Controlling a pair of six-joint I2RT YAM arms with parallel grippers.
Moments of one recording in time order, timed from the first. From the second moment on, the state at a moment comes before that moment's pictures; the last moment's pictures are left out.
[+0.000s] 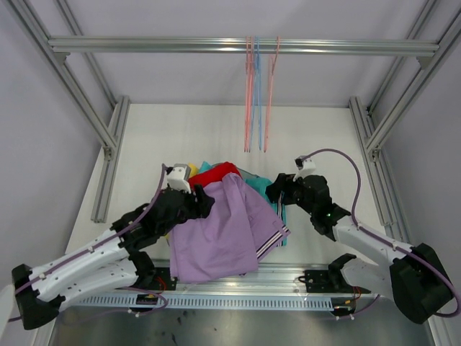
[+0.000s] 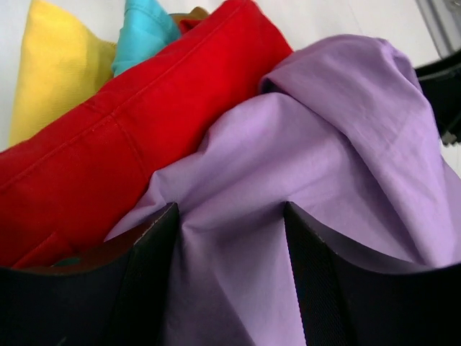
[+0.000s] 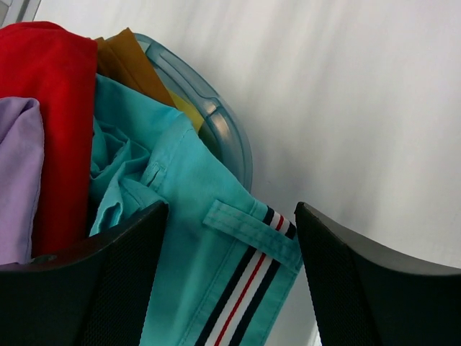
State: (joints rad) left arm -0.93 0.71 0.64 -0.40 -0.36 -0.58; right arm 0.55 1.06 0.44 0.25 -0.04 0.47
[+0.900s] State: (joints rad) left arm -0.81 0.97 1.26 -0.55 -0.61 -0.32; right arm 0.58 1.15 0.69 0.05 -0.04 0.43
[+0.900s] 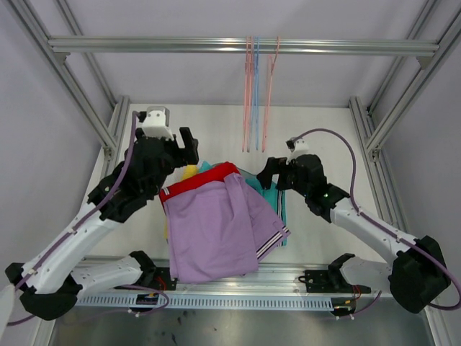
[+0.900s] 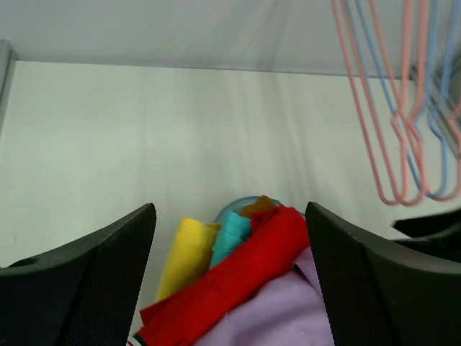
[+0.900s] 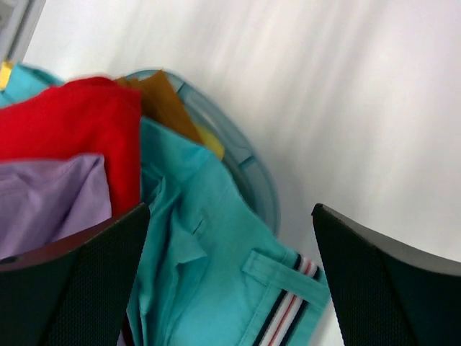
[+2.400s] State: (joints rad) left arm -0.66 0.80 0.93 -0.31 -0.49 -0.26; right arm 0.74 0.67 0.90 -0.46 0.63 0.13
